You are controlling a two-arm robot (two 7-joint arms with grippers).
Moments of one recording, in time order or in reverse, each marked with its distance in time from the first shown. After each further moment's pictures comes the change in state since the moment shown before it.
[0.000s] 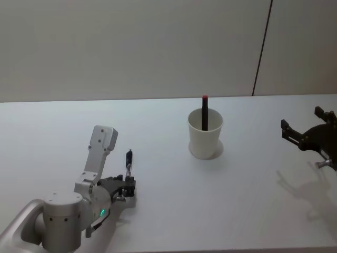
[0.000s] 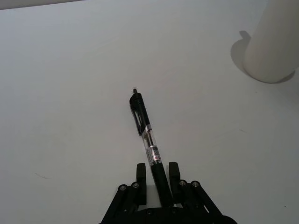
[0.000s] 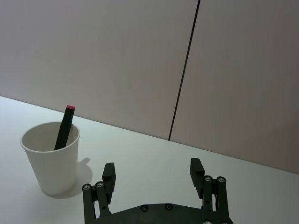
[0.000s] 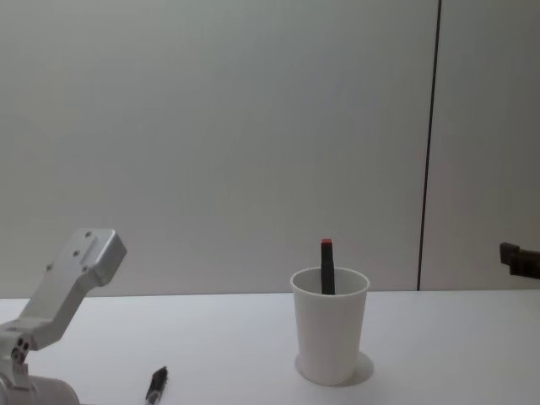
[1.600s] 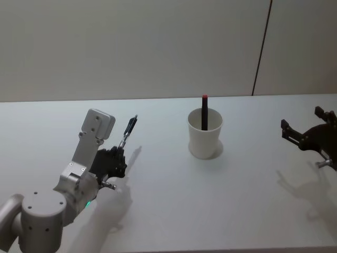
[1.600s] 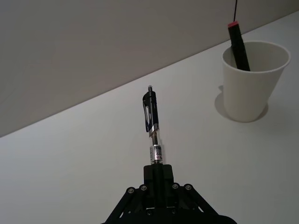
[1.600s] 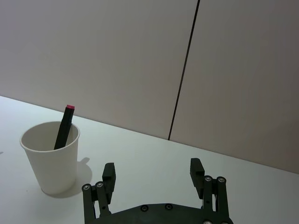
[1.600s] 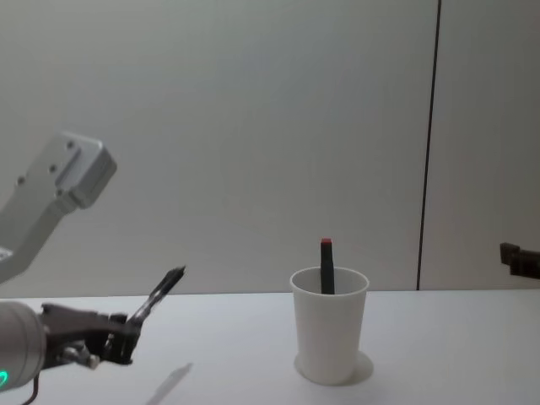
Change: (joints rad) left arm 0.085 0.096 -0.022 -0.219 0.209 -0.150 -0.070; right arm 0.000 0.000 0.000 0.000 0.000 0.000 0.000
